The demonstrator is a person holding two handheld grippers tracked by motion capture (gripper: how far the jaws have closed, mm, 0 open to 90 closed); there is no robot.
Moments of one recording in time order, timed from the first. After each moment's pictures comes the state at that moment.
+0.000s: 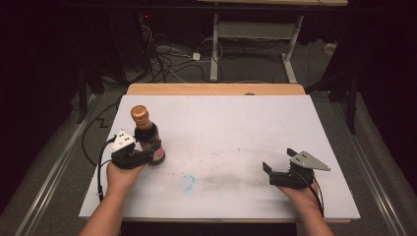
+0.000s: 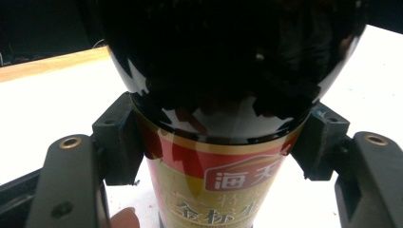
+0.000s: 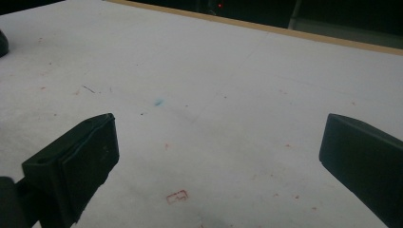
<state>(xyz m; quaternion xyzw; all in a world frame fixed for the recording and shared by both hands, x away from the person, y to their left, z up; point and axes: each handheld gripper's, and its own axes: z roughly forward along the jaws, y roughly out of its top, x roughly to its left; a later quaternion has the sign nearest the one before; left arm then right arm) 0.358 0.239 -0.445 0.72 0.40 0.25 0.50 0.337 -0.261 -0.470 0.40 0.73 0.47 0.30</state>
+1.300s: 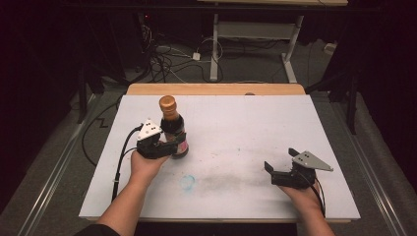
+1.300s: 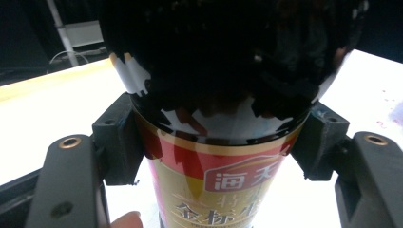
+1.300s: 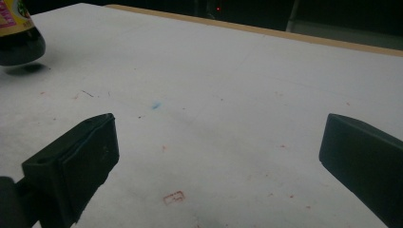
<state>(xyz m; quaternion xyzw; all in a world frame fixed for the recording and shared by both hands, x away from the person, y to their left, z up) 0.385 0.171 -0.425 0.74 0.36 0.22 0.52 0.336 -0.264 -0.469 0.41 0.72 0.48 0.30</state>
